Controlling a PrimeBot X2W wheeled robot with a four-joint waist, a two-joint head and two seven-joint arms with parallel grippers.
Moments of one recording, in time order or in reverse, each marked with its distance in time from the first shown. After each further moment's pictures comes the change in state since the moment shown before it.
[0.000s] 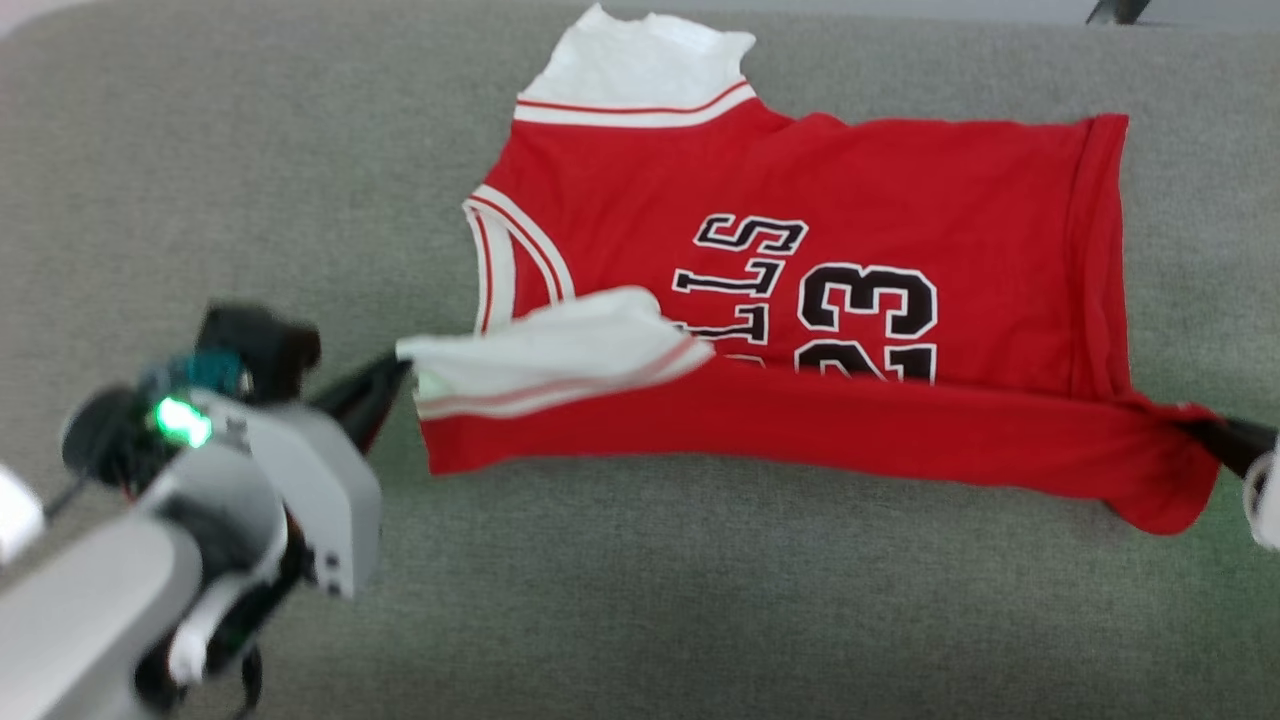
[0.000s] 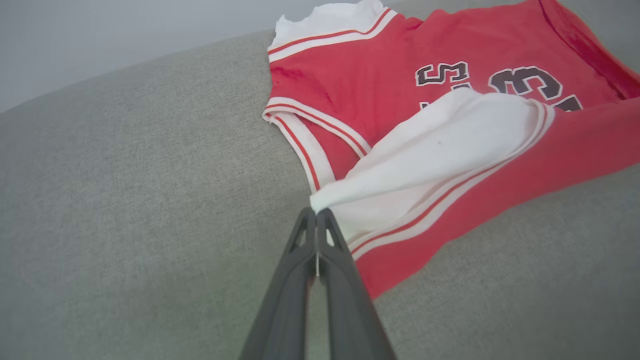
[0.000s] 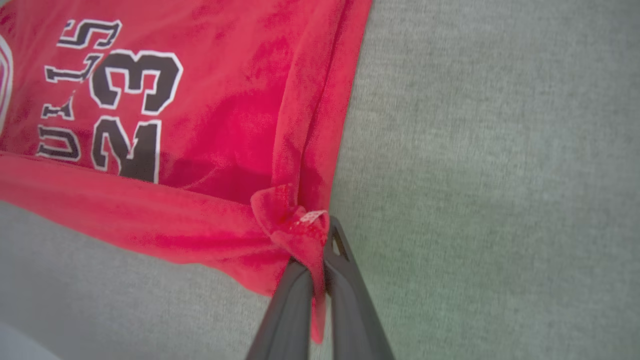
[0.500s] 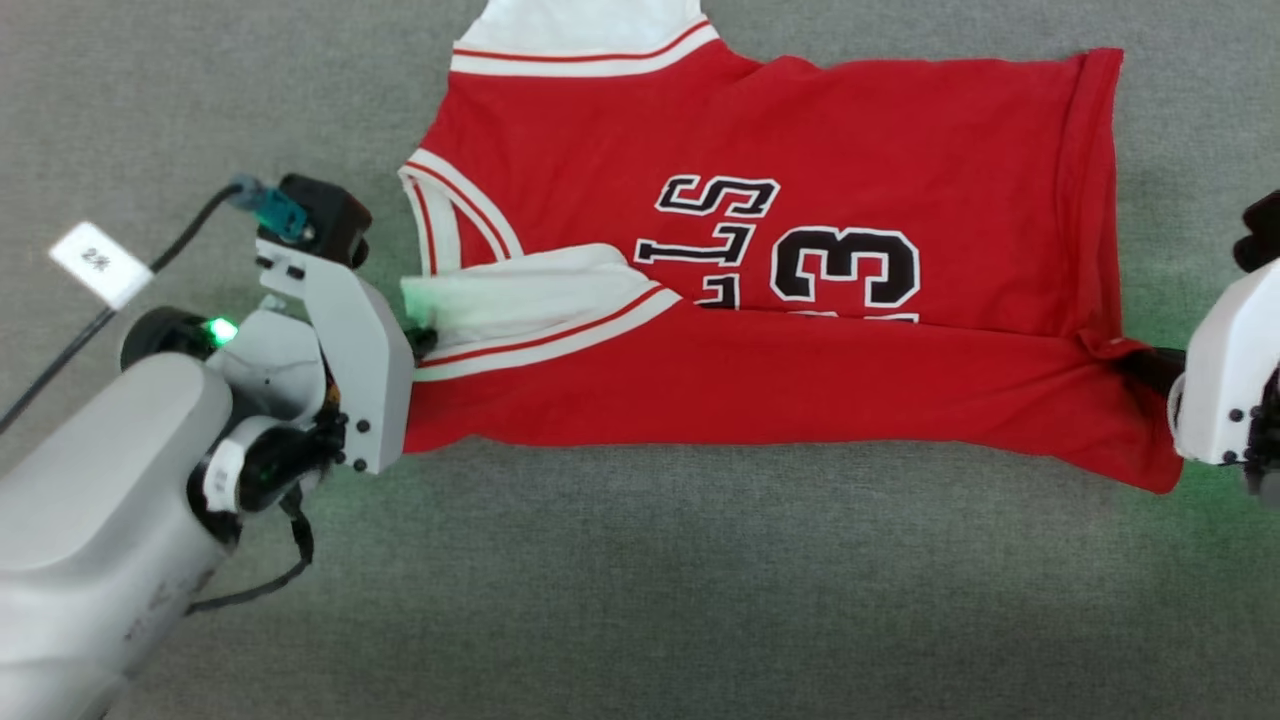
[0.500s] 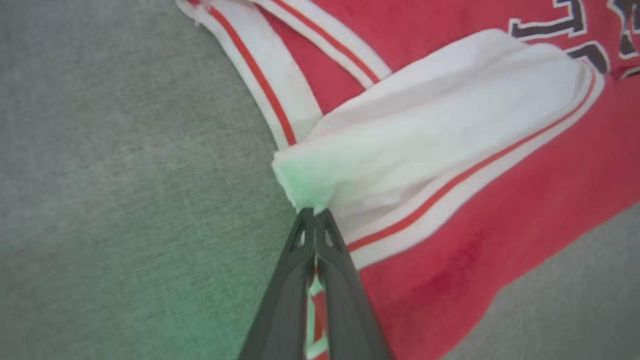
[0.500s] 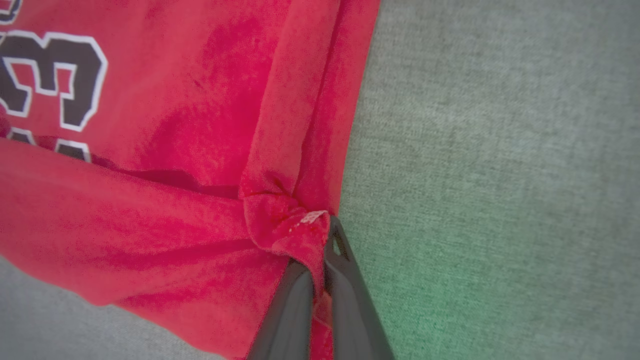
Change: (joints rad) left arm -0.286 -0.185 -0.064 0.400 -0.136 -0.166 0.324; right arm -0.253 0.018 0.172 0.214 -0.054 0.000 0.014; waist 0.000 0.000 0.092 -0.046
